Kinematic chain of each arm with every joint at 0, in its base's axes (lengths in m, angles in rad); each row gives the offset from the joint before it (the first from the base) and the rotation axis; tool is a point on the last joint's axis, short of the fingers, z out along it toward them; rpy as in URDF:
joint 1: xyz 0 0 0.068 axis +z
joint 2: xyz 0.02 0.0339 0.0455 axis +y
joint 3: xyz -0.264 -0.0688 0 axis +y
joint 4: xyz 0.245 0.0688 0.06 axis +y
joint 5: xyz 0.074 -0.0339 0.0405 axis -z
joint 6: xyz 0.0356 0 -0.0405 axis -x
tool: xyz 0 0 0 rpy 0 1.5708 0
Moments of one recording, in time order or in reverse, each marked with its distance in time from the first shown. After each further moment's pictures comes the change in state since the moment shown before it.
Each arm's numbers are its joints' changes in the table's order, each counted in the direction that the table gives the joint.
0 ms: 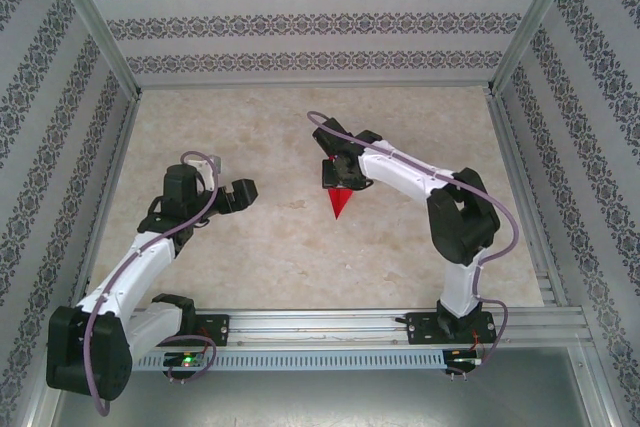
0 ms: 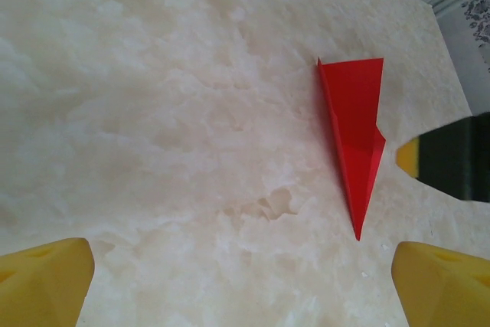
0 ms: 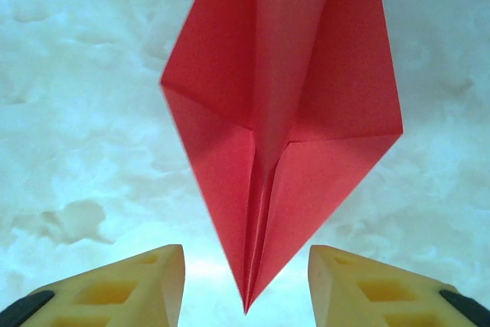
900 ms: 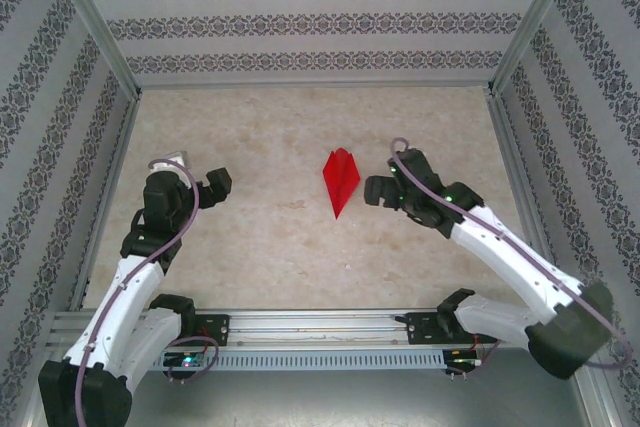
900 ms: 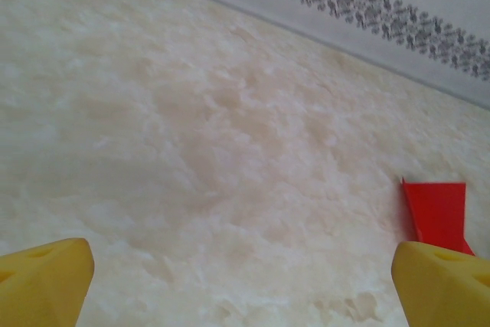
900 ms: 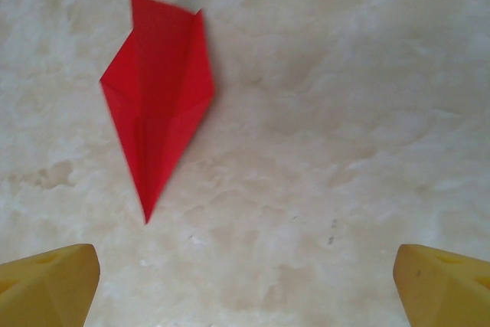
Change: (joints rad) left arm 0.021 -0.236 -0.010 0.068 -0.380 -0.036; right arm -0.117 -0.811 0.554 -0.088 0.115 0.069
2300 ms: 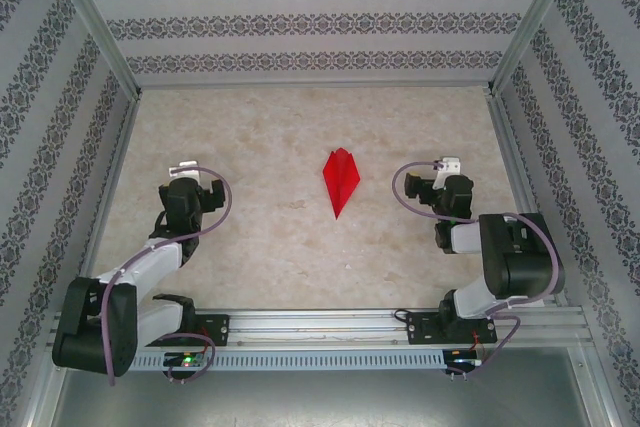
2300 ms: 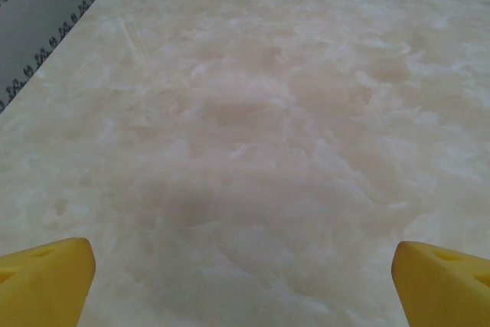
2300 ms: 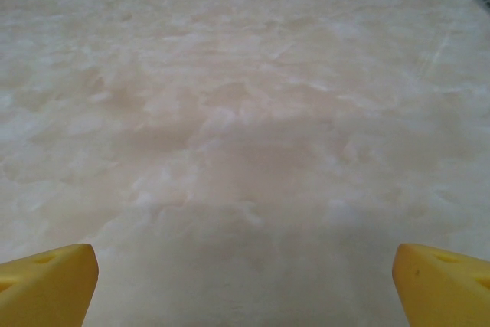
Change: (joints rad) left arm 0.008 0.385 0.209 -0.544 -0.297 -0.324; right arm -0.555 0.467 0.604 -1.563 -0.253 0.506
